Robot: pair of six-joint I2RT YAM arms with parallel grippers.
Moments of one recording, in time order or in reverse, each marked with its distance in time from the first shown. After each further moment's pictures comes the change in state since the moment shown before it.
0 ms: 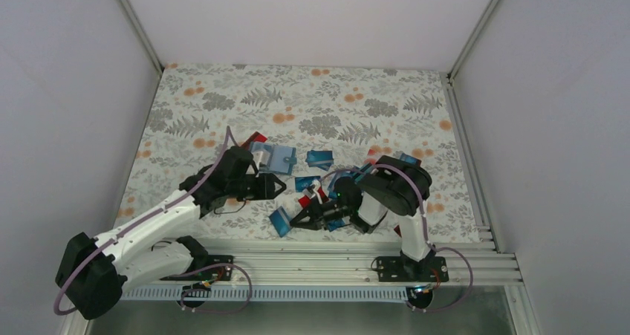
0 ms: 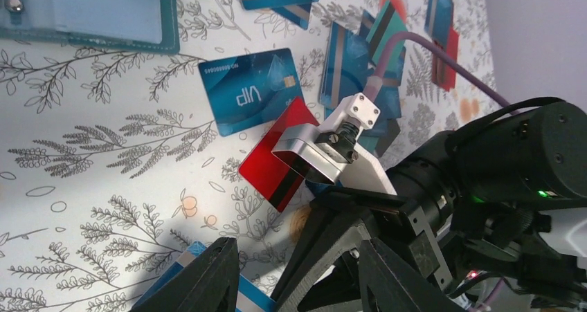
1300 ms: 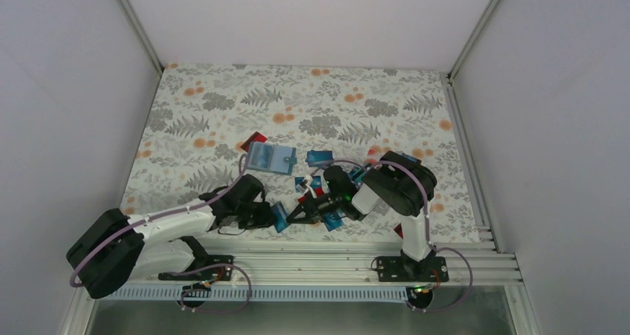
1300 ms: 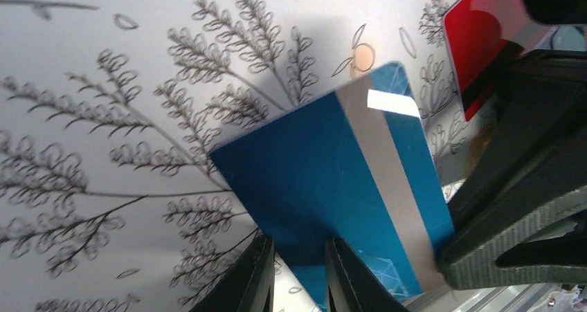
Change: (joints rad) left arm -0.083 0.132 -0.263 0.116 -0.023 -0.143; right arm -0.042 -0.028 0.151 -0.388 -0.093 -0.267
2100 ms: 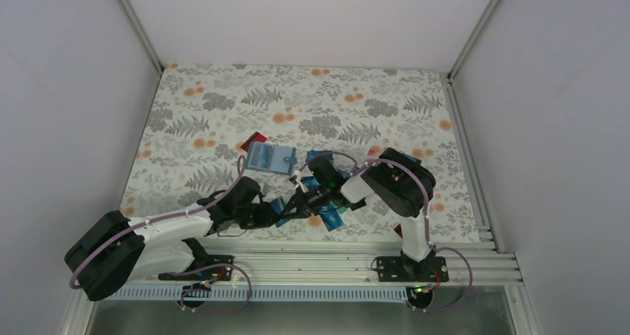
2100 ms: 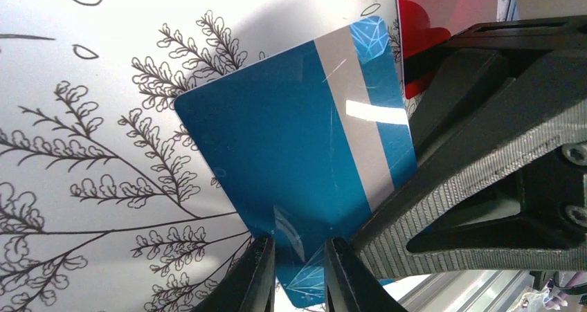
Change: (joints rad) left arm 0.003 -0.002 -0.079 0.192 0.030 -0.018; right arm 0.028 0.000 0.211 -0.432 0.031 -0.173
